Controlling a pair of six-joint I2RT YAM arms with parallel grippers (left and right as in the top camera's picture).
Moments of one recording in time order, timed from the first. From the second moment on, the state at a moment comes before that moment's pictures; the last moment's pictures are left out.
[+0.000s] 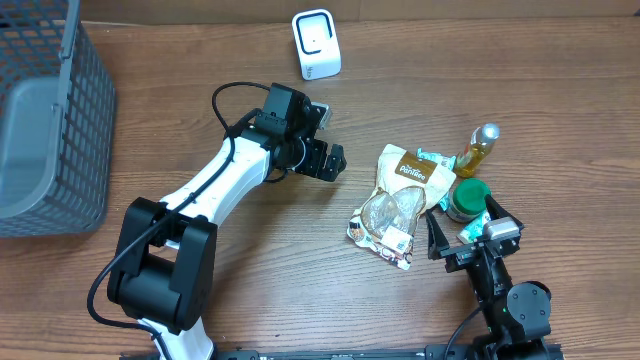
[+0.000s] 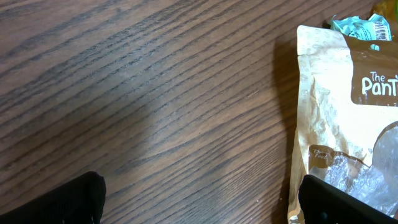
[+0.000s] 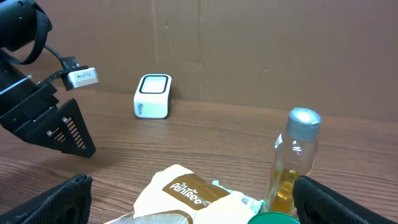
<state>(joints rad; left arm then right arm) -0.39 1.89 1.28 -0.49 0.35 -0.11 0.20 0.01 0.02 -0.03 -0.04 -0.01</state>
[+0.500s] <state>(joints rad) -0.39 1.89 1.28 -0.49 0.21 -0.11 0.20 0.01 0.02 -0.03 -0.04 -0.01</state>
